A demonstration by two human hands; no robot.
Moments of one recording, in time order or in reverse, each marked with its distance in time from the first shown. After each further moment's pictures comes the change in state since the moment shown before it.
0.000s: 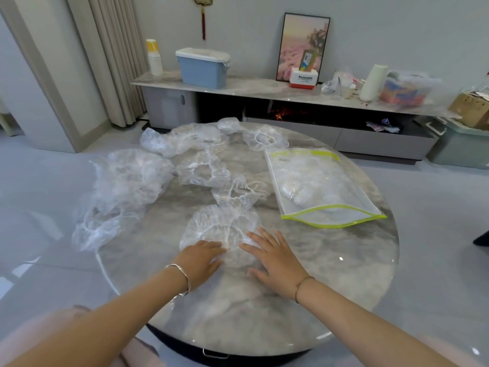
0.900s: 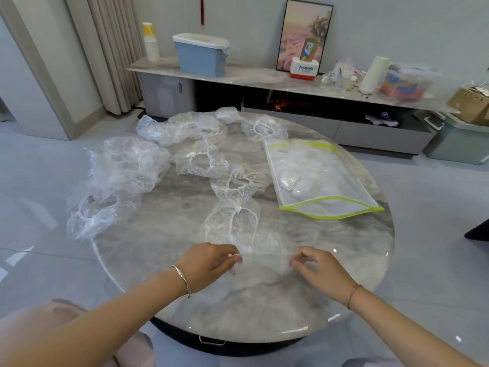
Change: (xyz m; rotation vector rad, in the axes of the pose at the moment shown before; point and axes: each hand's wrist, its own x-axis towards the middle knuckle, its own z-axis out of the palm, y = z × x) left_hand -0.023 0.023 -0.005 -0.407 0.195 0.211; right_hand -0.071 0.037 -0.024 0.648 0.062 0.365
